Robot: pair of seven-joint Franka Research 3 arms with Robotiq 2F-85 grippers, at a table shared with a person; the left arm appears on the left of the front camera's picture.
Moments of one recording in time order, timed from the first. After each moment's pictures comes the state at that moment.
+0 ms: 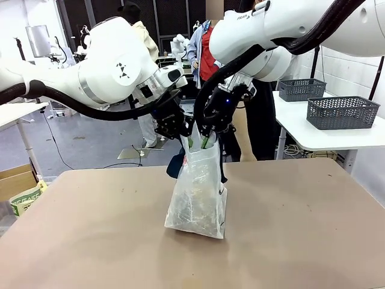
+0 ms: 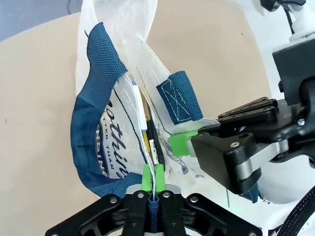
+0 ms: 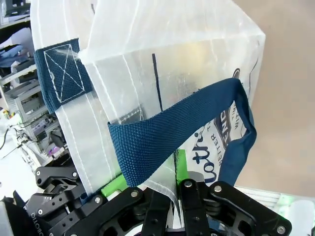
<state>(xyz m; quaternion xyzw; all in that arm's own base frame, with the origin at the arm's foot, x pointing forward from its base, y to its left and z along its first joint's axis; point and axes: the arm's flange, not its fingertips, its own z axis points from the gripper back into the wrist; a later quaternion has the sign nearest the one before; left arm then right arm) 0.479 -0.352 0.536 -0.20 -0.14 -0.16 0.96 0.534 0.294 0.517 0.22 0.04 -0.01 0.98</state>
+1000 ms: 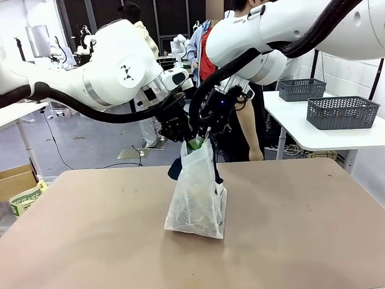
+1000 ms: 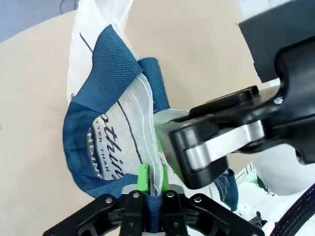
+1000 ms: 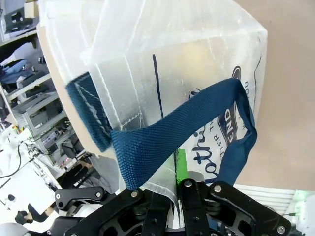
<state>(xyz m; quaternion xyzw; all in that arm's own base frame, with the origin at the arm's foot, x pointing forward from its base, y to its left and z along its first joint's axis) 0.474 -0.362 0.532 -0.20 -0.14 -0.19 0.95 0.539 0.304 0.512 0.22 0.04 -0.06 0.97</state>
